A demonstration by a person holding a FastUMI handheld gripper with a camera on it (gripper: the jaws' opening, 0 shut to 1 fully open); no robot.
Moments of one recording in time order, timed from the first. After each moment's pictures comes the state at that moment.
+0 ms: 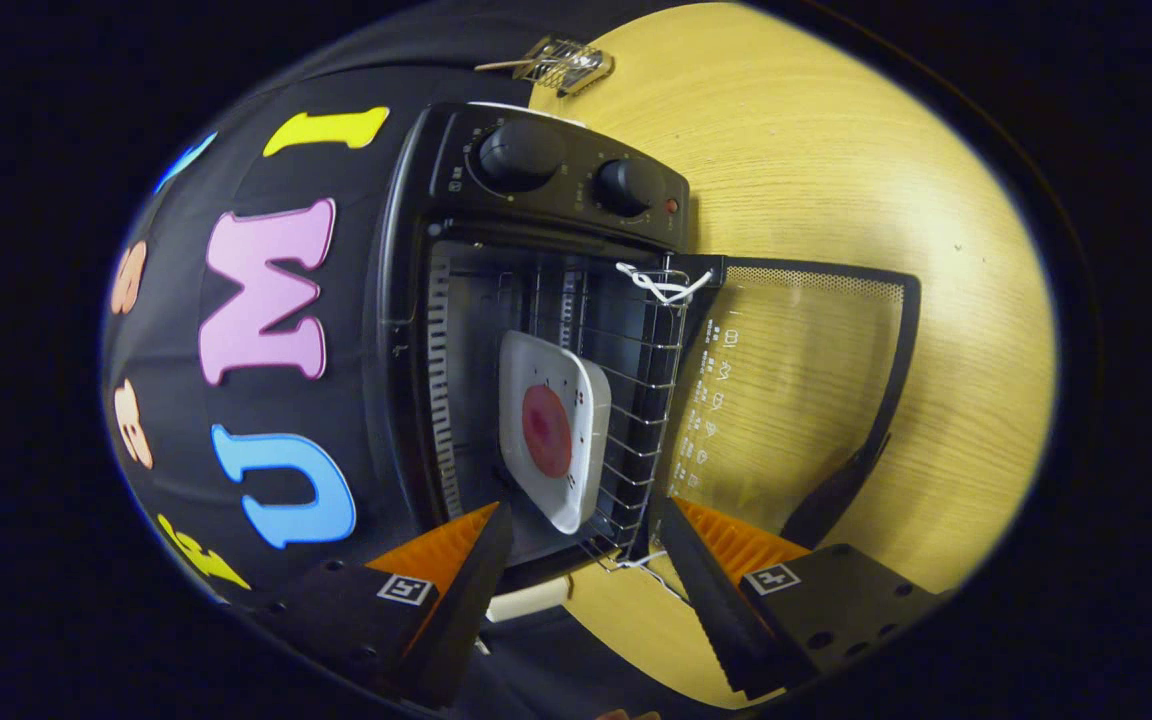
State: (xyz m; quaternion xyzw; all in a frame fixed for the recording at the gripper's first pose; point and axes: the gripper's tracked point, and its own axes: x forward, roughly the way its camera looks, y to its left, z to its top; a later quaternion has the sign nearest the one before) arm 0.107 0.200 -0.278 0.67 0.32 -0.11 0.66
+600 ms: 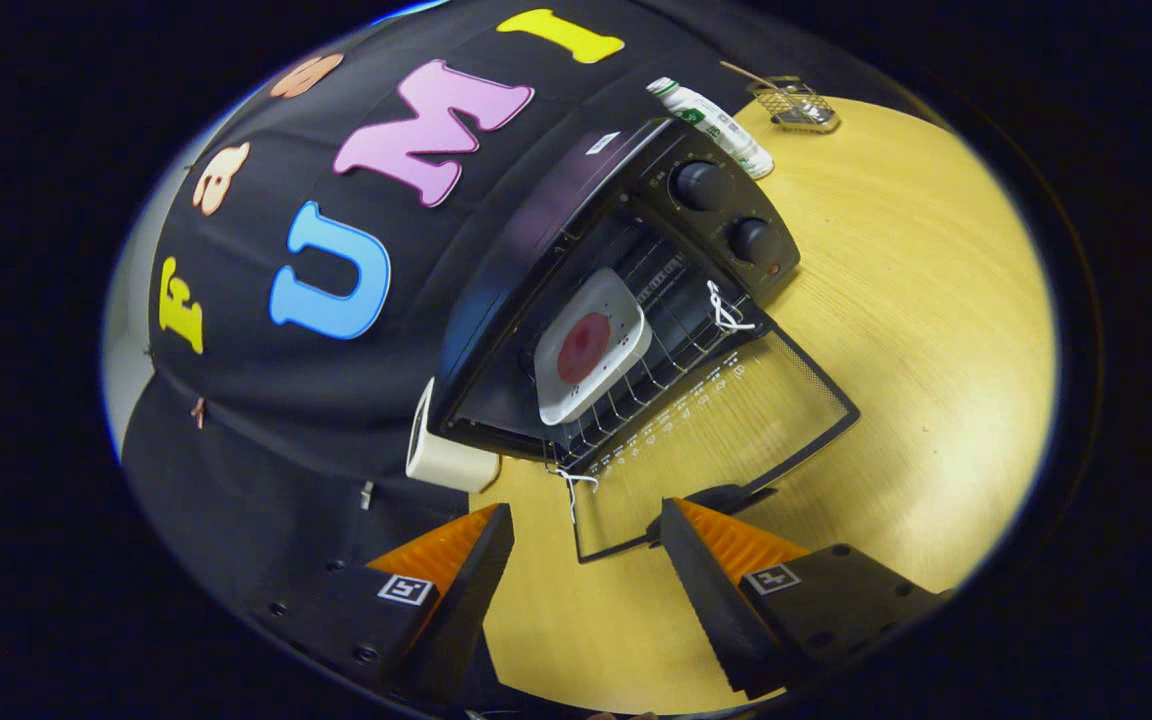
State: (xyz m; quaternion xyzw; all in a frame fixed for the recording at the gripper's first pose) arm 0.021 0.186 -0.256 0.46 0.35 0.08 0.81
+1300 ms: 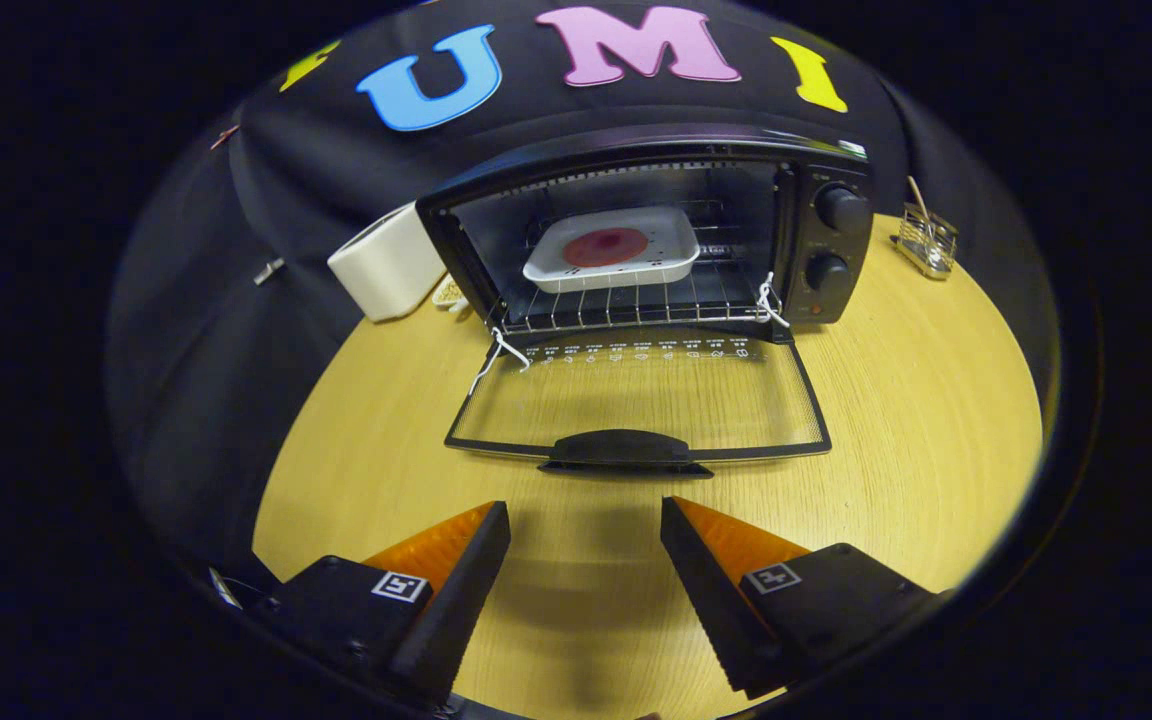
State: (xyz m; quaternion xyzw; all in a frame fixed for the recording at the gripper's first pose) arm -0.026 0.212 -0.330 0.10 0.41 0.14 0.89
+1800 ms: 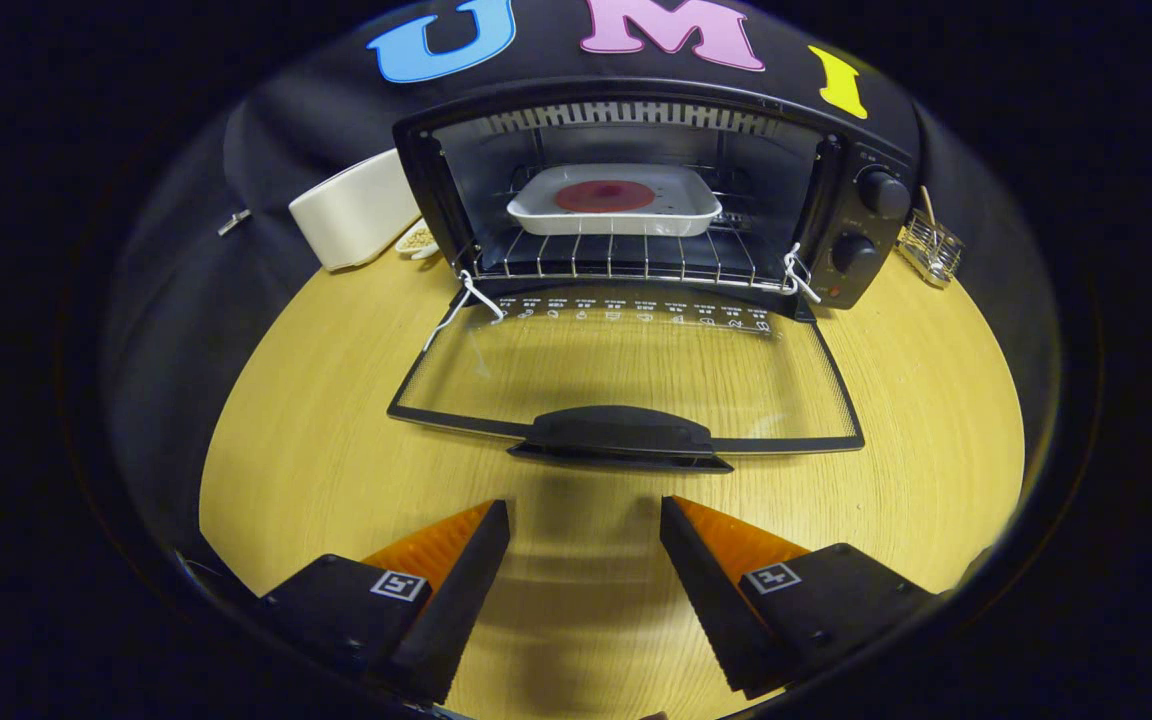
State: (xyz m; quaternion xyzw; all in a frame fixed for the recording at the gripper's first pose) arm -0.013 0.216 -0.377 0.06 0.45 0.09 0.88
